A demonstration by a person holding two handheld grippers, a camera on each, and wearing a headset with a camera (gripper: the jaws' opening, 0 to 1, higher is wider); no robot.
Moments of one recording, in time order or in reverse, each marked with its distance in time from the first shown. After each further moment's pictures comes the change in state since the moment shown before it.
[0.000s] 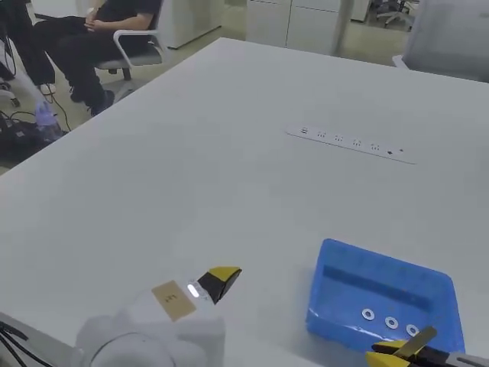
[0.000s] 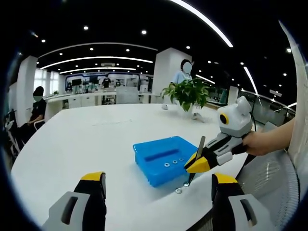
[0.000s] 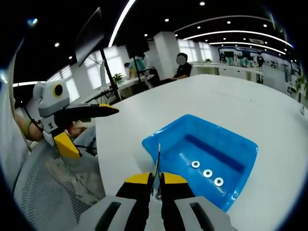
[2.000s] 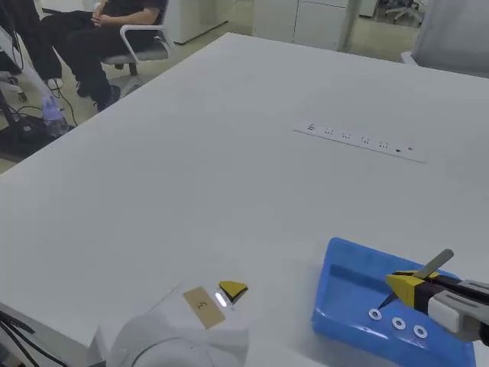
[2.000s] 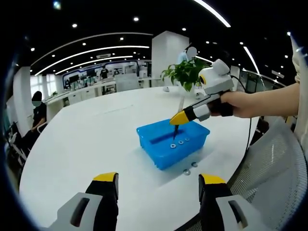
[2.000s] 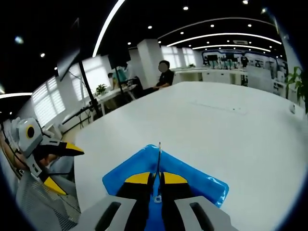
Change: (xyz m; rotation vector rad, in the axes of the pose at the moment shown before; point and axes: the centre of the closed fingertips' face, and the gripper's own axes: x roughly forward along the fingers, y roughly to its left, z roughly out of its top) left arm -0.001 0.009 -0.028 0.090 0.161 0.043; right arm 0.009 -0.067 0.058 0.068 -0.083 -0.123
